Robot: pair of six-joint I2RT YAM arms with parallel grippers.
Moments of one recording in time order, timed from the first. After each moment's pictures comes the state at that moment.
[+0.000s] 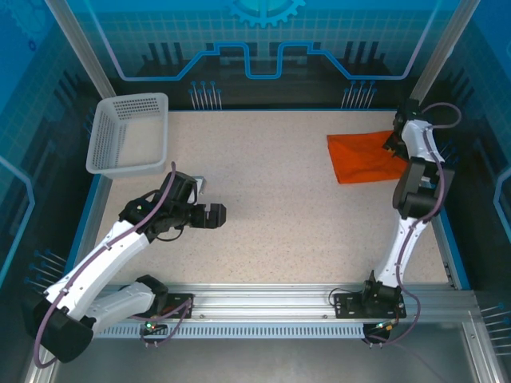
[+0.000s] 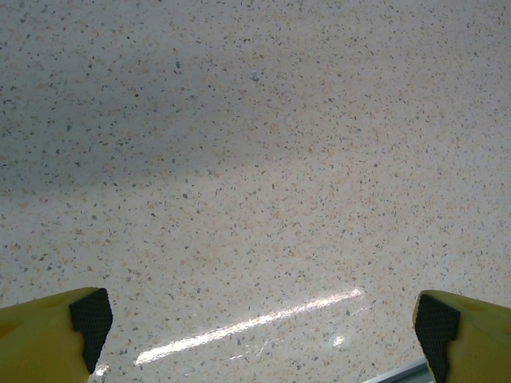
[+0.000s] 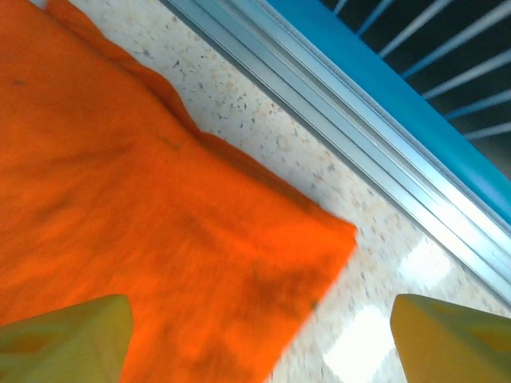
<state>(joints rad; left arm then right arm) -0.47 0.99 0.91 -0.88 0.07 -0.45 -0.27 2.13 1.86 -0.94 0.34 0.57</state>
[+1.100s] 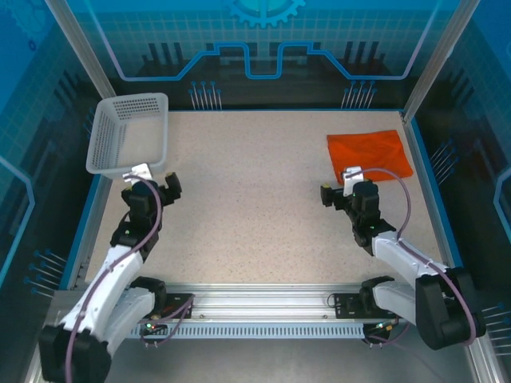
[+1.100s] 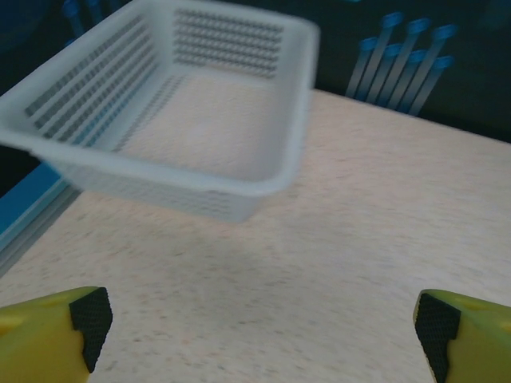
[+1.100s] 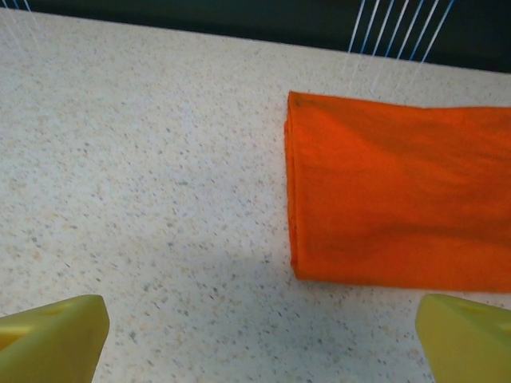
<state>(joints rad) -0.09 0.84 0.52 -0.12 -0.42 -0.32 0.19 1.11 0.38 0.29 0.12 -0.02</state>
